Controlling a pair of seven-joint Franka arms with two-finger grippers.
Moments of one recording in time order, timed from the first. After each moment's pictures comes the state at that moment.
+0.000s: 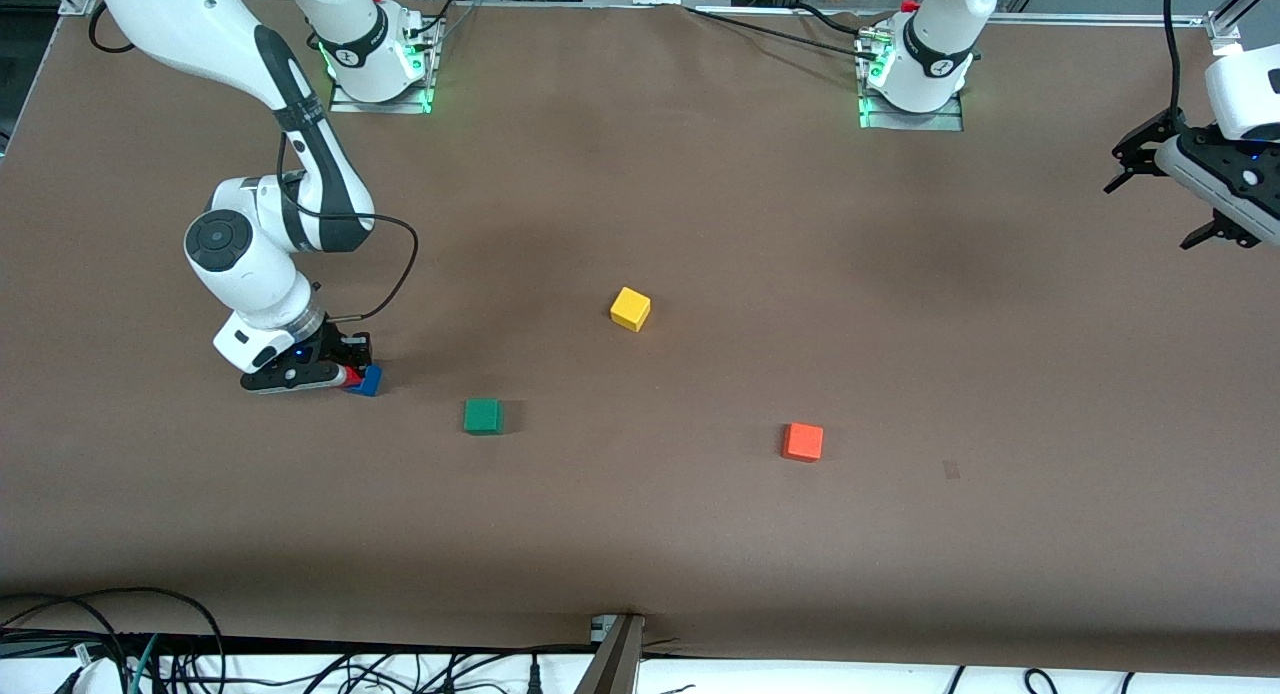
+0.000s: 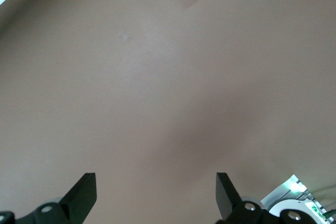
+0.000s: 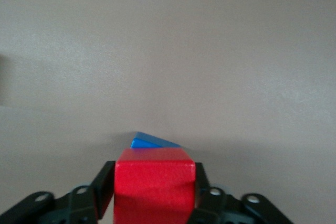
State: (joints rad) left arm 0.04 -0.08 0.00 -1.71 0.02 1.61 0.78; right arm 0.27 0.41 -0.16 -2.10 -0.03 2.68 -0.01
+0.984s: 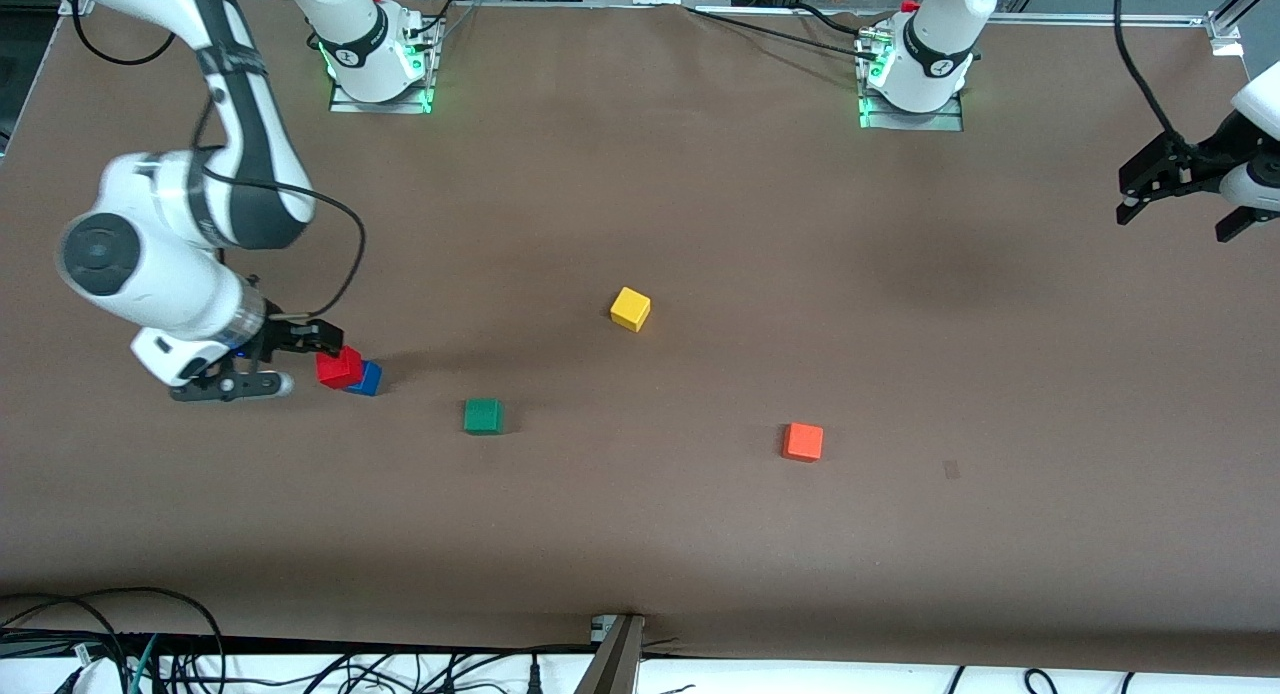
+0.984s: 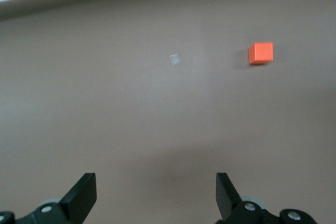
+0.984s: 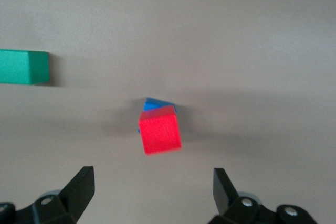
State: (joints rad) left arm 0.01 -0.10 -0.01 -1.71 0.03 1.72 0.13; right arm 0.27 0.33 -0.19 -1.71 0.04 1.96 -0.01
